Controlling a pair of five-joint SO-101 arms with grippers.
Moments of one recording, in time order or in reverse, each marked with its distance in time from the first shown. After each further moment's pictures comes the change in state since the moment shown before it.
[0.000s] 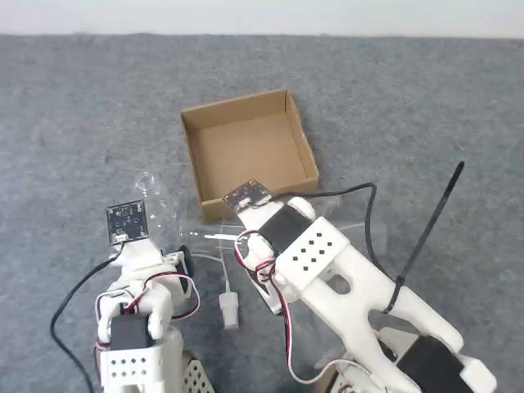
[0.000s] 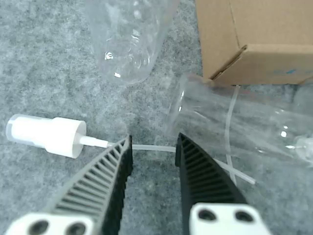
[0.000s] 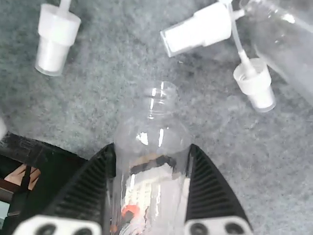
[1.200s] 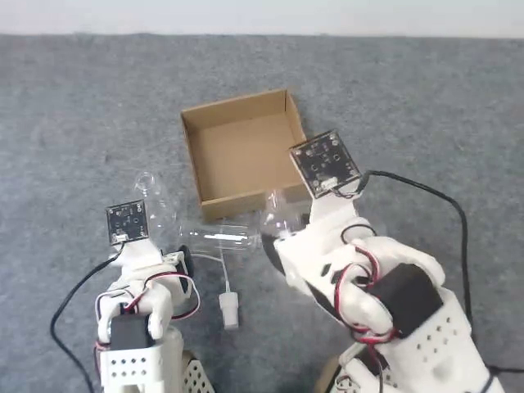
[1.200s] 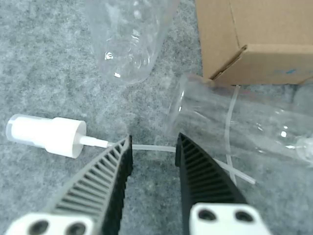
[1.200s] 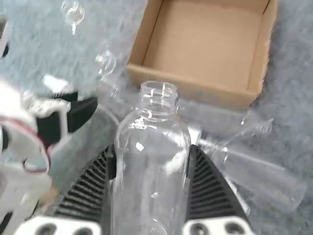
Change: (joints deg) left arm 0.0 0.0 0.0 0.0 0.0; right arm 8.2 -34.2 -0.2 -15.2 0.2
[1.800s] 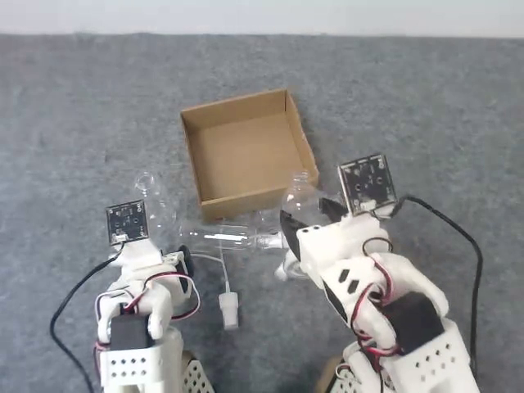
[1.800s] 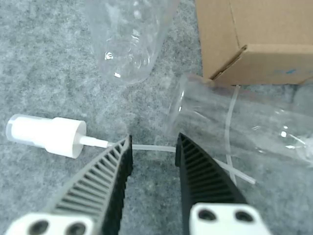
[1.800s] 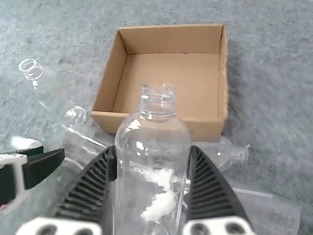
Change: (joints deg) left arm 0.0 0.0 0.0 0.0 0.0; right arm 9.8 -18.8 26.3 -20.9 -0.1
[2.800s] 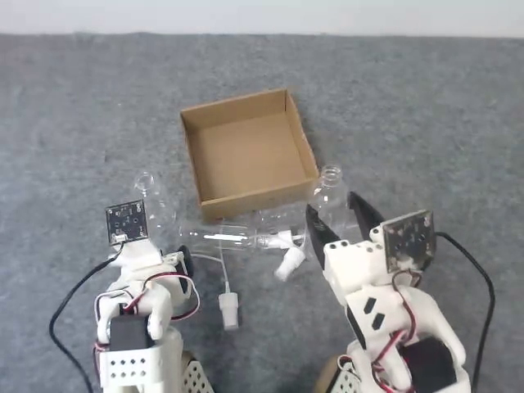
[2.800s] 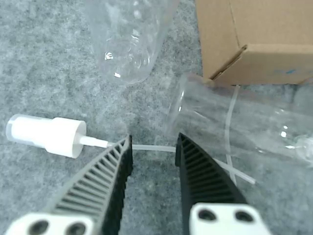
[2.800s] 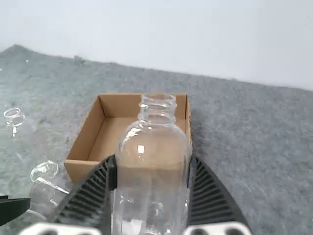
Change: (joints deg) left arm 0.0 0.0 0.0 0.0 0.0; right arm 7.7 -26.5 14.4 -4.5 6.9
